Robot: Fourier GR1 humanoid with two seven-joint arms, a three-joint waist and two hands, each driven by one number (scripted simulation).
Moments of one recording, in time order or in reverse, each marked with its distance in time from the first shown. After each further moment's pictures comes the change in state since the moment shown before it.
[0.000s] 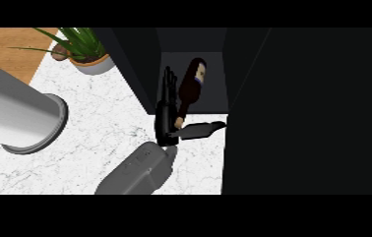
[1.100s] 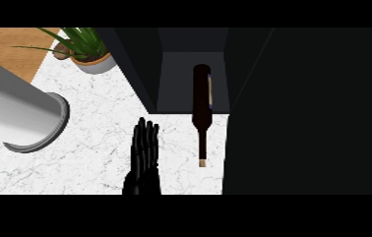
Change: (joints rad) left arm 0.486 0.182 -0.242 -0.783 -0.262 0.244 0.146; right arm 0.053 -0.012 -0.017 -0.005 0.003 0.047 -0.020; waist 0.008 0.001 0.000
